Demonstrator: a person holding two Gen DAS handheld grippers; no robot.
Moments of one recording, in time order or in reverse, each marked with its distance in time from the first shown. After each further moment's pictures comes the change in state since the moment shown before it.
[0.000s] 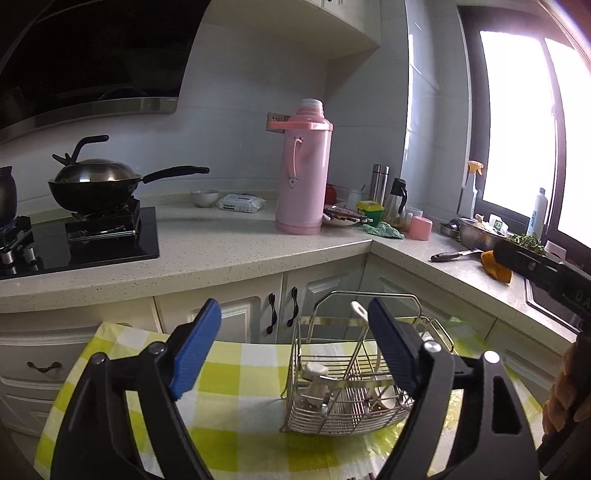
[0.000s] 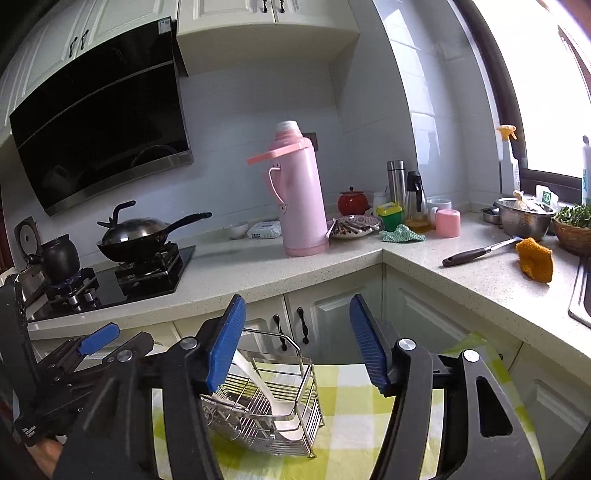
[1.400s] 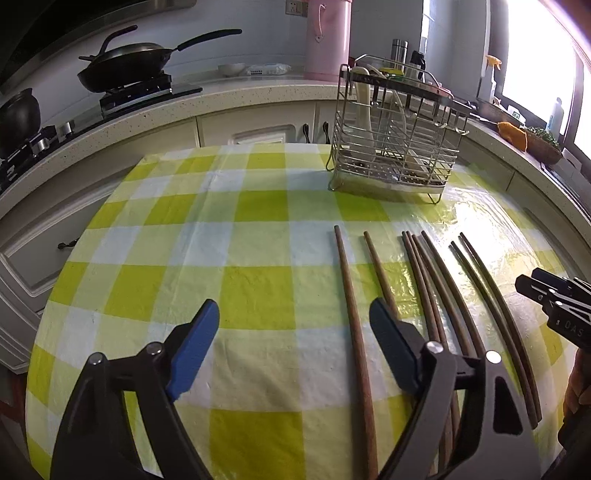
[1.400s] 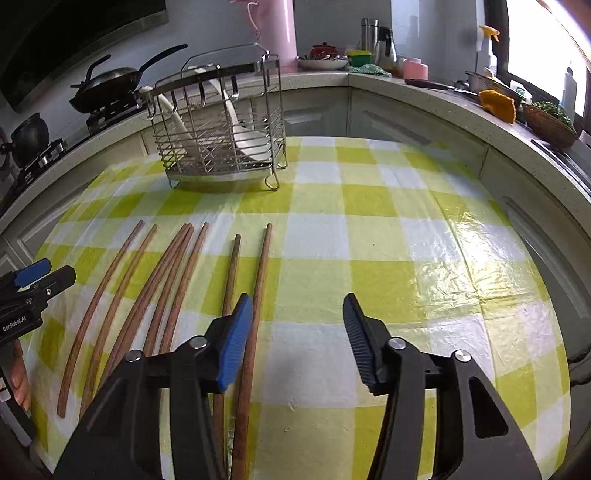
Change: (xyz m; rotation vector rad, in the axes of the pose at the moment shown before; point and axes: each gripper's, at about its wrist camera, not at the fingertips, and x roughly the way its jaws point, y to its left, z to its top) left arm -0.069 0.038 -0.177 0.031 0.465 0.073; right arm -0.048 -0.003 -0.200 -0.049 0.533 -0.149
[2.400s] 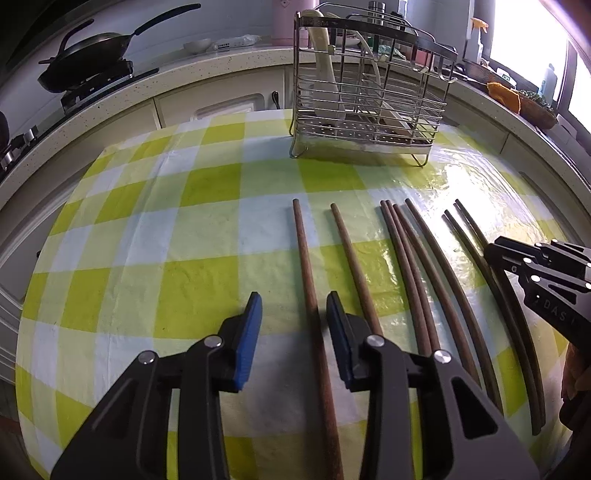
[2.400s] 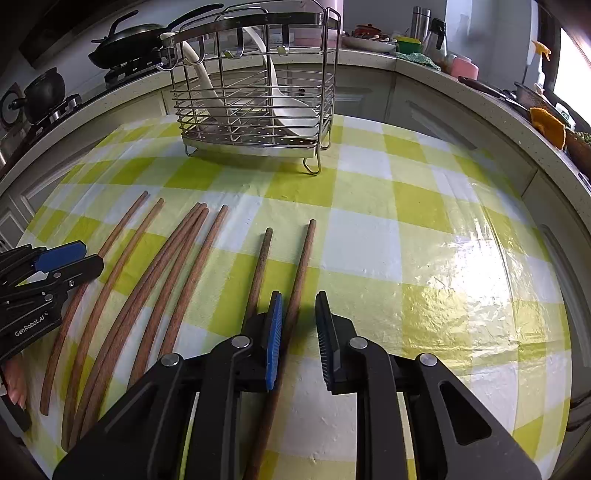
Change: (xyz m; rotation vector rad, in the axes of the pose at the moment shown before) left arm 0.039 -0.036 0.004 0.083 0.110 -0.023; right arm 0.040 0.022 0.018 -0.128 0.081 0.041
